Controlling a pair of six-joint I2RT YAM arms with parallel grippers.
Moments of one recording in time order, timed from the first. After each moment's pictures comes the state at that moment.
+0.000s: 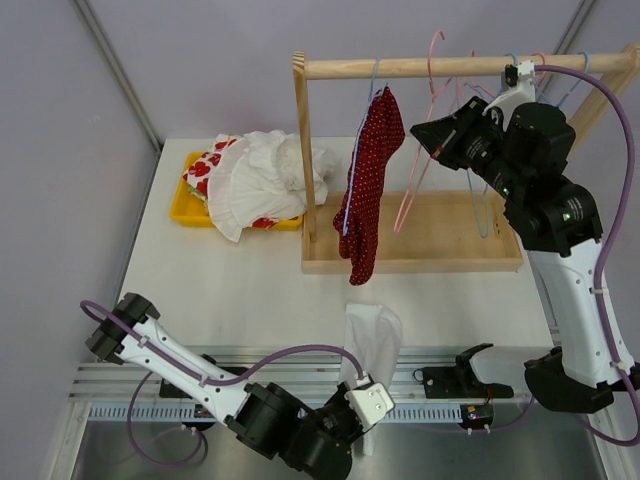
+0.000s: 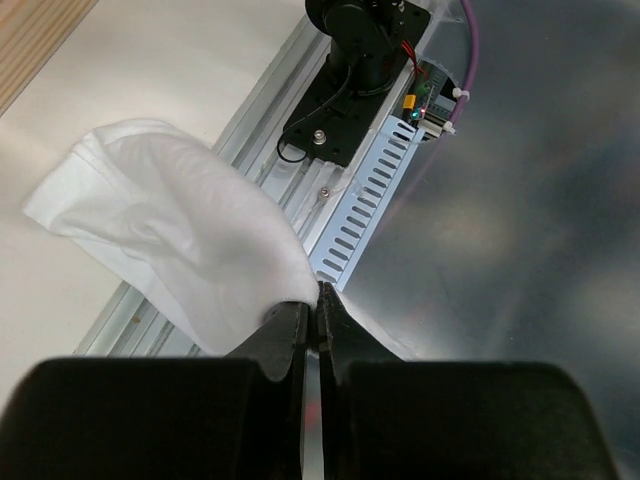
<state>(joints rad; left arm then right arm) -2.08 1.39 1.11 -0.43 -0.84 -0.64 0.41 1.24 1.87 -0.72 -0.04 0.68</state>
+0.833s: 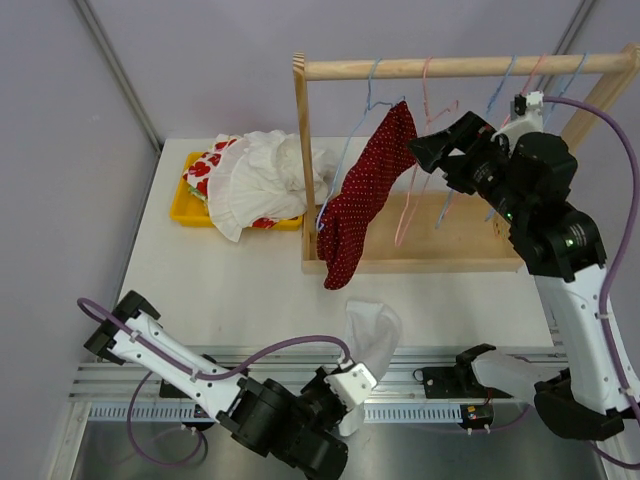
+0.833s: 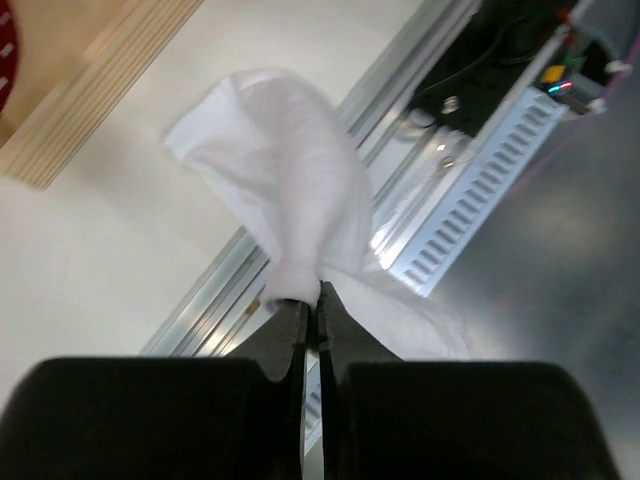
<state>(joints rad) -2.08 1.40 1.25 -0.86 -0.95 -0.83 0.39 1.13 1.67 -0.69 -0.01 0.74</state>
